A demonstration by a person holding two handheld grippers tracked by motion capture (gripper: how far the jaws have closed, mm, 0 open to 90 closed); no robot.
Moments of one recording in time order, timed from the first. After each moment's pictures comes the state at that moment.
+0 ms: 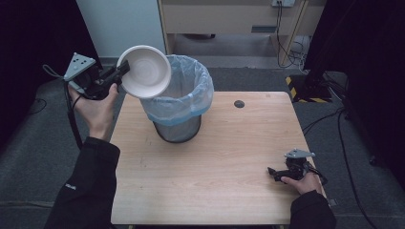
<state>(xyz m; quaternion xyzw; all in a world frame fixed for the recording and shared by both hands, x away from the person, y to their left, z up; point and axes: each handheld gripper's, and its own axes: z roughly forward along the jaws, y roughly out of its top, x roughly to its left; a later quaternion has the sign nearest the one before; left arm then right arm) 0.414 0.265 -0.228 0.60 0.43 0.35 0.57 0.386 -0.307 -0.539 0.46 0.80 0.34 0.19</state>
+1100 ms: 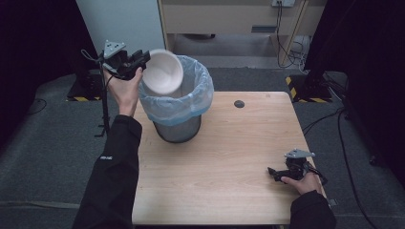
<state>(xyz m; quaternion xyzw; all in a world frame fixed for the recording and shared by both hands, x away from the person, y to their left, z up) 0.491 0.235 -0.249 0.60 0.46 0.35 0.55 0.386 -0.307 -0.539 0.46 0.80 0.34 0.19</state>
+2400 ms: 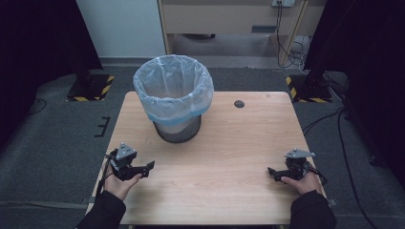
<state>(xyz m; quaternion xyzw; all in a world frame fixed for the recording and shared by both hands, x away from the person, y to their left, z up) 0.340 0.263 -0.472 0.78 0.48 0.20 0.35 0.386 -0.307 -0.539 0.46 0.80 0.34 0.19</state>
